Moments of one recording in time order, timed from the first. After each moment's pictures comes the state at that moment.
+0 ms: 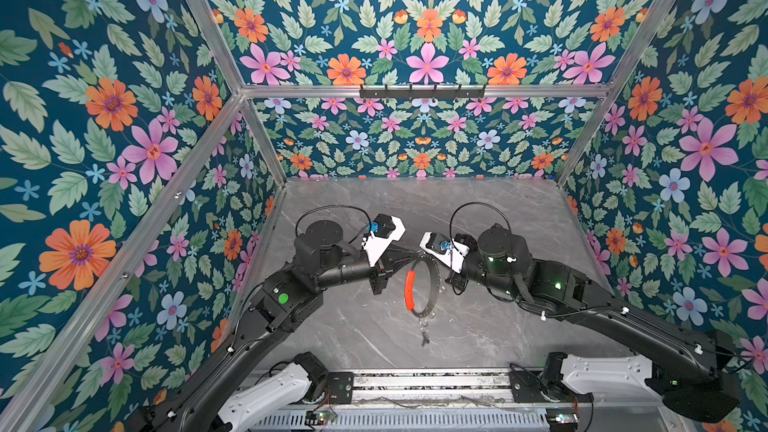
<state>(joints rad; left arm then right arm) -0.75 0.89 1.13 -0.46 0.54 0.02 1.04 1.16 1.25 -0.49 0.13 -0.36</state>
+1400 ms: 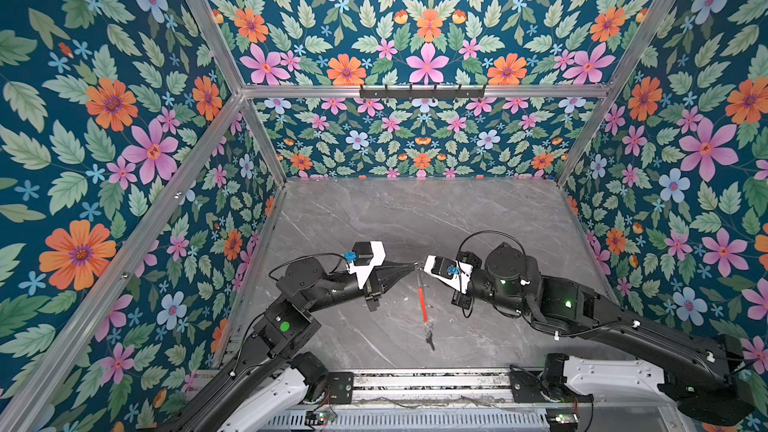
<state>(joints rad) -0.75 0.67 0.75 0.05 0.61 -0.05 1.13 1.04 1.12 -0.41 0.06 -0.36</state>
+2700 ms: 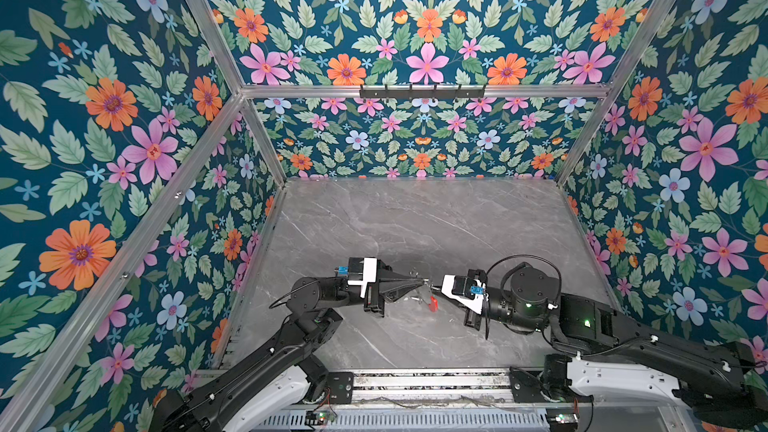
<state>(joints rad) -0.75 0.82 0.51 0.89 0.83 -0.32 1.21 0.89 0.98 -0.32 0.01 -0.27</state>
